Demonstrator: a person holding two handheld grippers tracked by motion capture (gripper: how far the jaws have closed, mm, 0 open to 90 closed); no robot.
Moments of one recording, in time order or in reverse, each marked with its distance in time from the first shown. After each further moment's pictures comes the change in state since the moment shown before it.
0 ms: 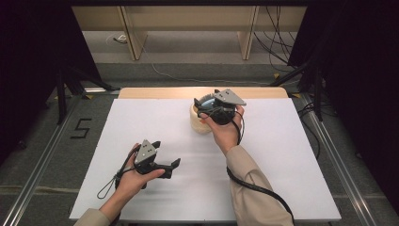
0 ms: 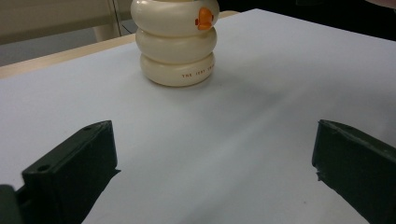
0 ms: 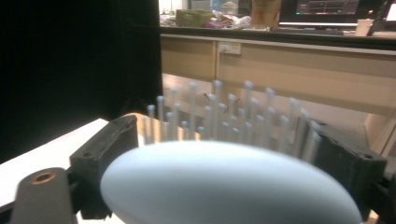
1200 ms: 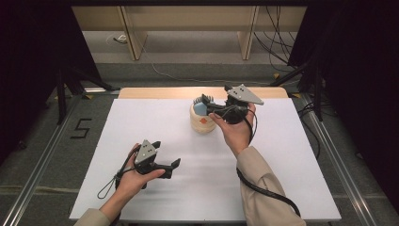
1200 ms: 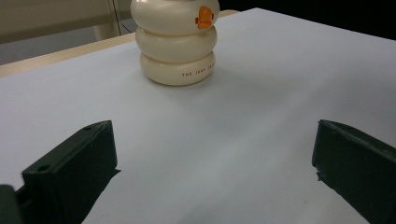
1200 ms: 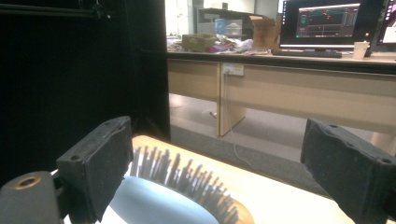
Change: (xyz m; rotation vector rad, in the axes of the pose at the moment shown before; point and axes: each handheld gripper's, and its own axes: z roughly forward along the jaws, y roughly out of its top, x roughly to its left) left arm 0.000 0.000 0.001 0.002 -0.001 0.000; right arm -0.012 0.029 -0.041 -0.080 0.024 0.016
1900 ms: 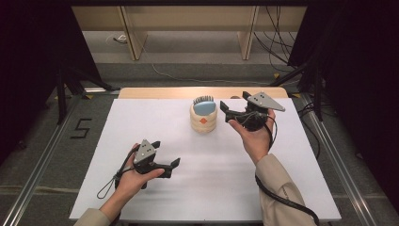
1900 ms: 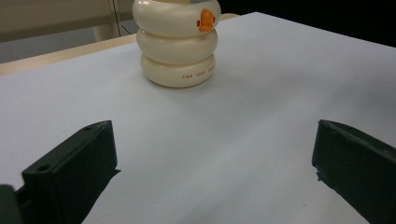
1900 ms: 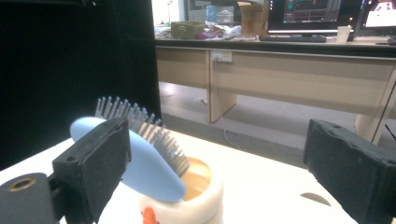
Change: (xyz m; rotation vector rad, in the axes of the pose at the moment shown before) left arm 0.002 0.000 -0.001 -0.011 -0.006 -0.016; right arm -0.033 -0.012 -0.041 0.054 -0.034 0.017
